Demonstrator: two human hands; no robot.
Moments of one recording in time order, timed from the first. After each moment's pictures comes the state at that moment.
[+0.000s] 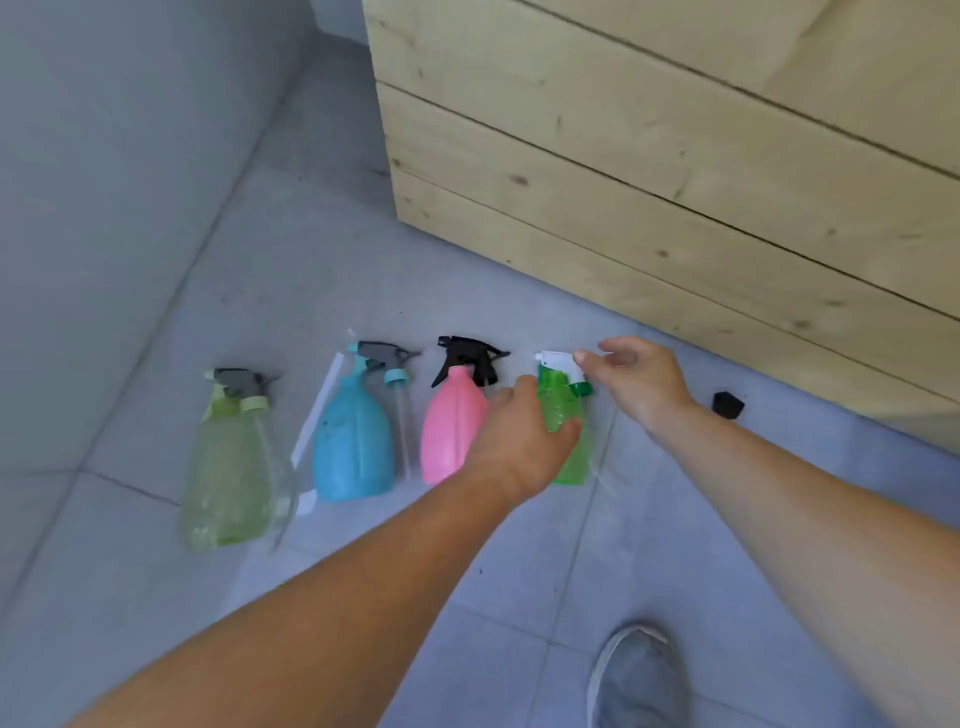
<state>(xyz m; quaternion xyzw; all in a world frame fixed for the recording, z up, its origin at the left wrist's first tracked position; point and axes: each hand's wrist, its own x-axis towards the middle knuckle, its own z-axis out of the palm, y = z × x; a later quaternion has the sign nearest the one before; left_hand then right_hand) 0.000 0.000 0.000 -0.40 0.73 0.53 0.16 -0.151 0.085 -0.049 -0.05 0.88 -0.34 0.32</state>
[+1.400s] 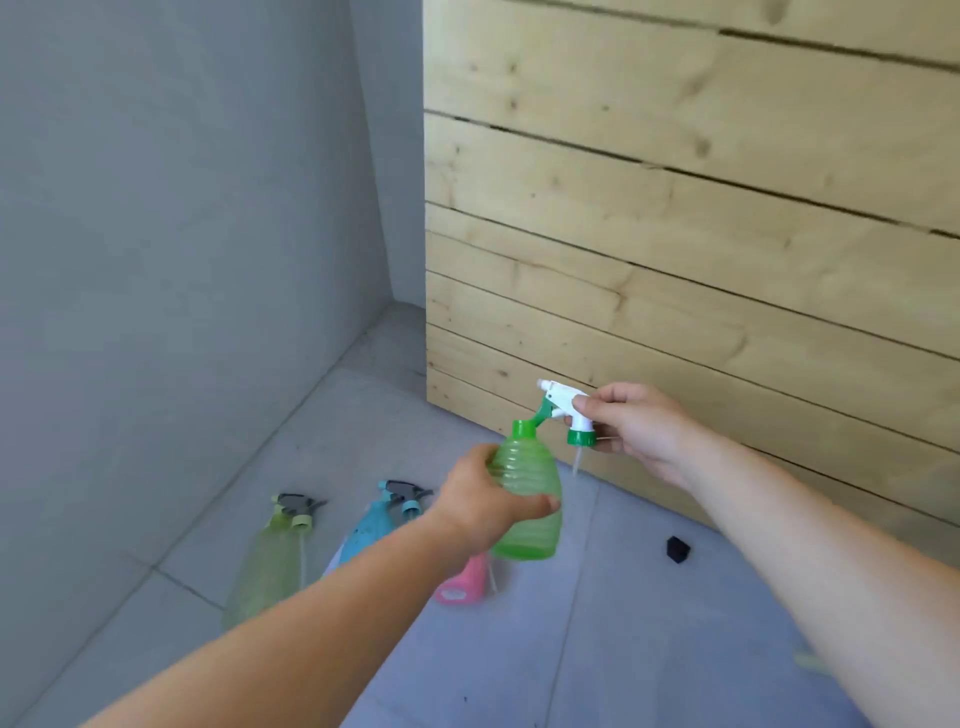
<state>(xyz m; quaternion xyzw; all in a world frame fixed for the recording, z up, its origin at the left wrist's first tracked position) 0.043 0.002 0.138 -0.42 0.67 0.62 -0.02 -0.151 0.089 0.166 -0.17 0.74 -0.51 0.40</state>
